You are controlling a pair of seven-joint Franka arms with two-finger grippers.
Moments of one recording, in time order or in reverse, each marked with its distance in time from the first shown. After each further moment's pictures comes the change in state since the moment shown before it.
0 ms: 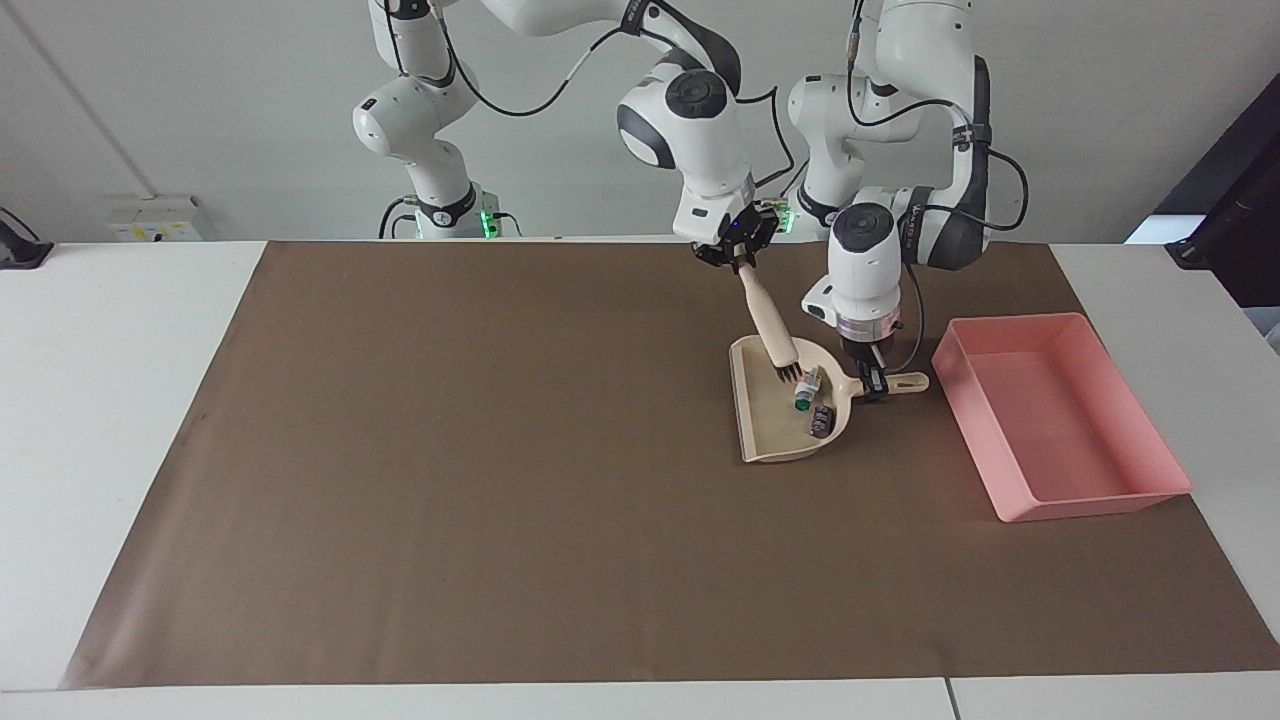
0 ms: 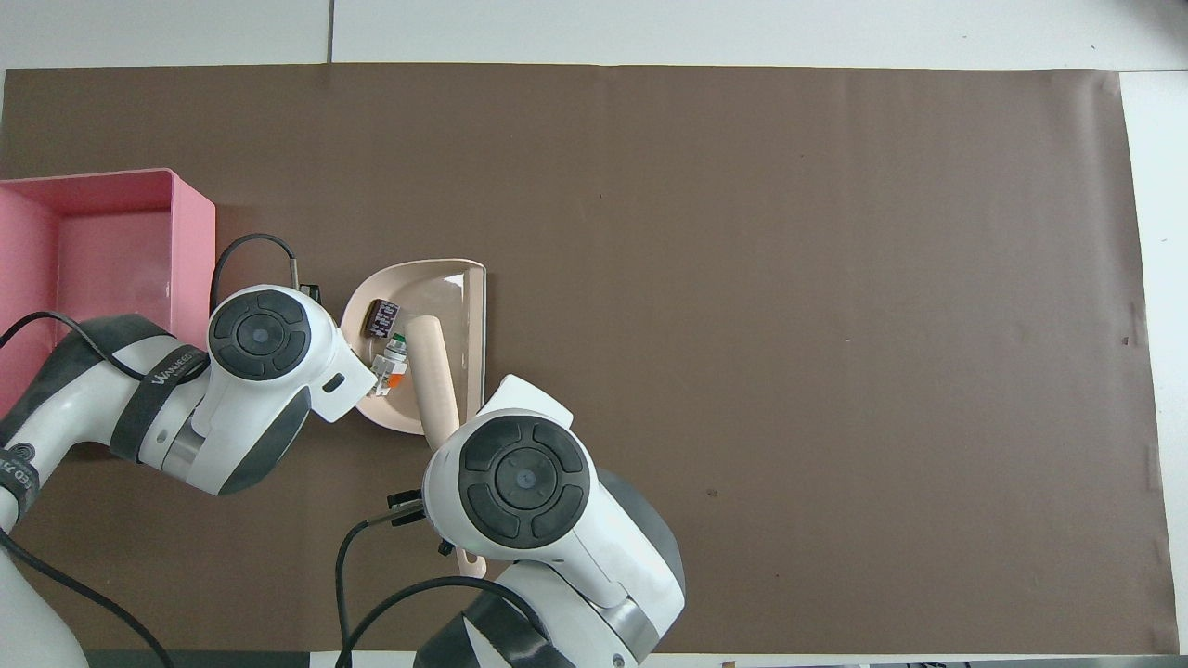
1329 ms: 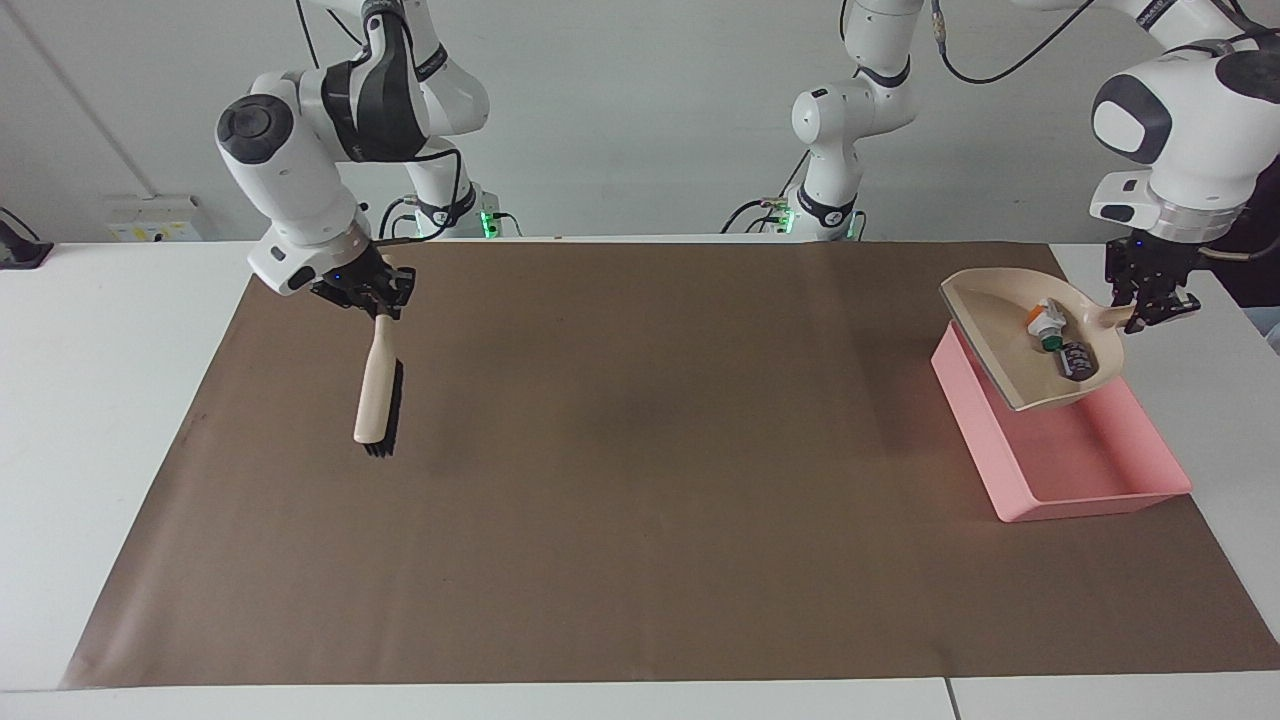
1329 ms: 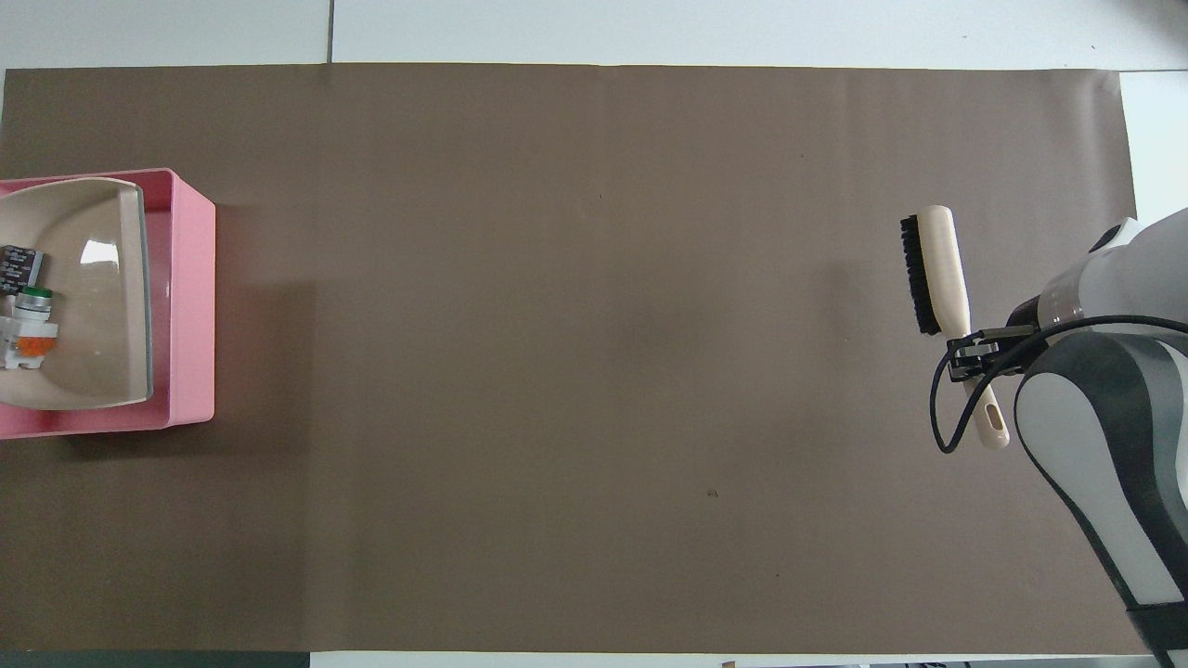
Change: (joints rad) left arm 0.558 -0.075 0.043 0.385 -0.193 -0.278 0.683; right arm -0.864 -0.254 -0.009 -0.312 -0.325 -0.216 -0.567
